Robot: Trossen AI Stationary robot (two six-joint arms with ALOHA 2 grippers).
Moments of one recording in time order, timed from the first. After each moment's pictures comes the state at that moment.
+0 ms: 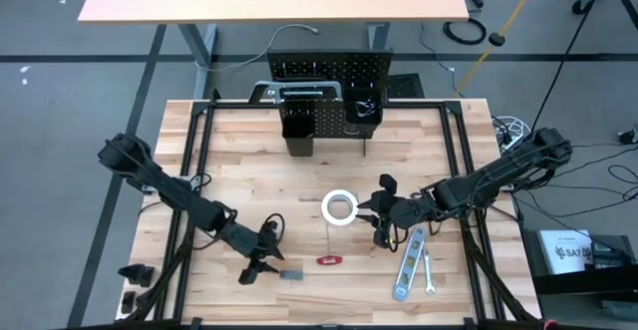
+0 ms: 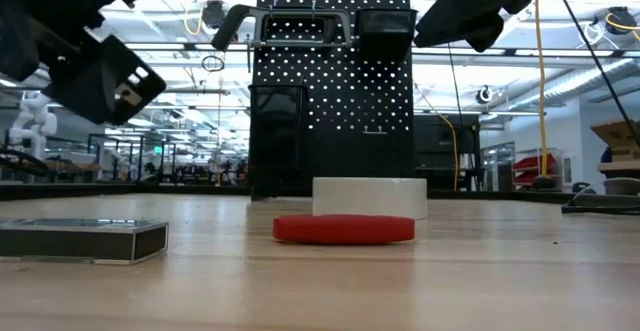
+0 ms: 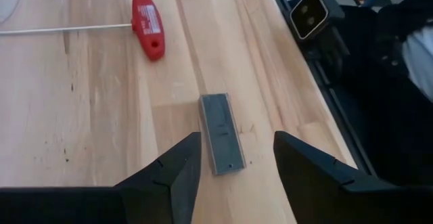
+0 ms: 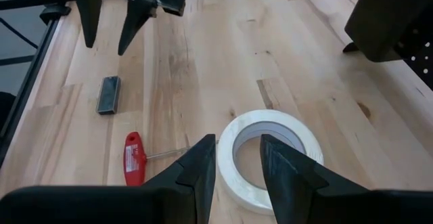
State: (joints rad) left arm -0.56 1.44 0.57 0.22 0.03 -0.41; right arm 0.40 1.31 0.85 -0.18 0.44 0.43
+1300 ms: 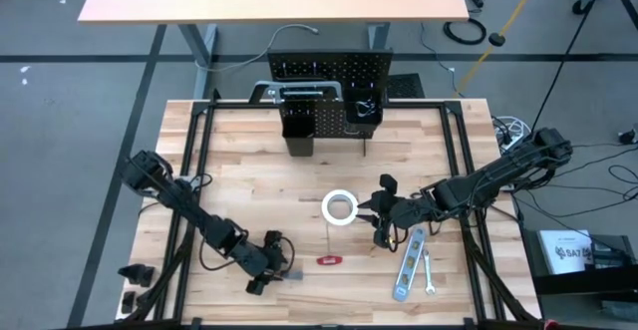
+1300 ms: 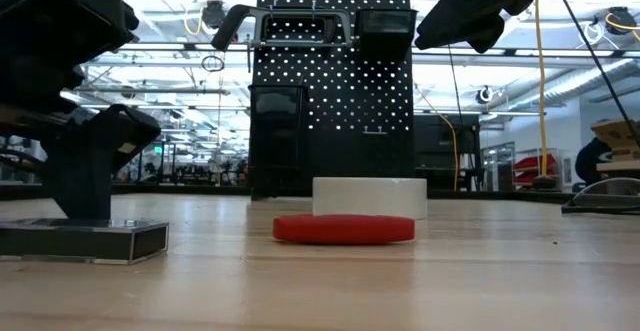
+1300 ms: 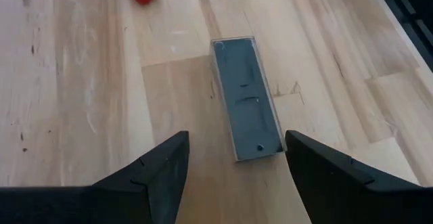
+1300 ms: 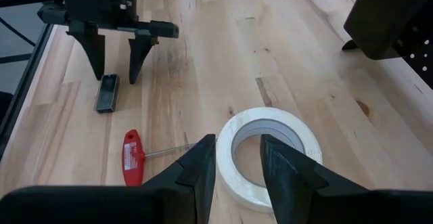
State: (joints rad) left arm -0.64 1.71 0.64 0.25 -0.12 -0.35; right arm 0.40 1.31 0.85 -0.19 0.44 0.43
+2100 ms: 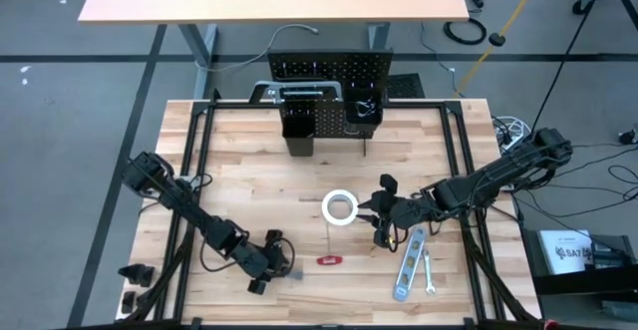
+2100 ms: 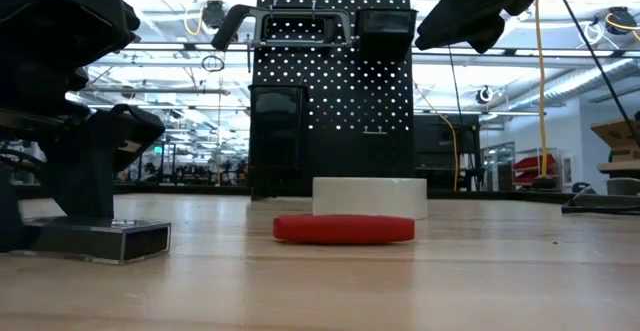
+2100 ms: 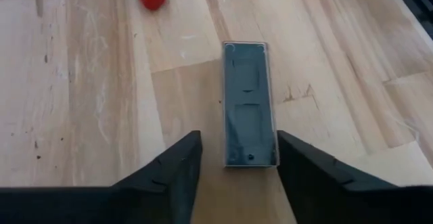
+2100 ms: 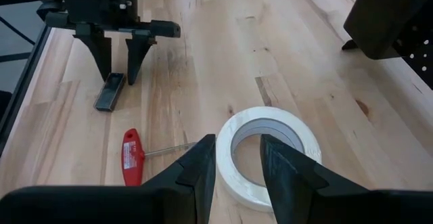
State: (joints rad) left arm -0.65 1.74 0.64 0.24 -0.15 -0.33; right arm 0.40 1.31 0.85 -0.20 0.44 0.43
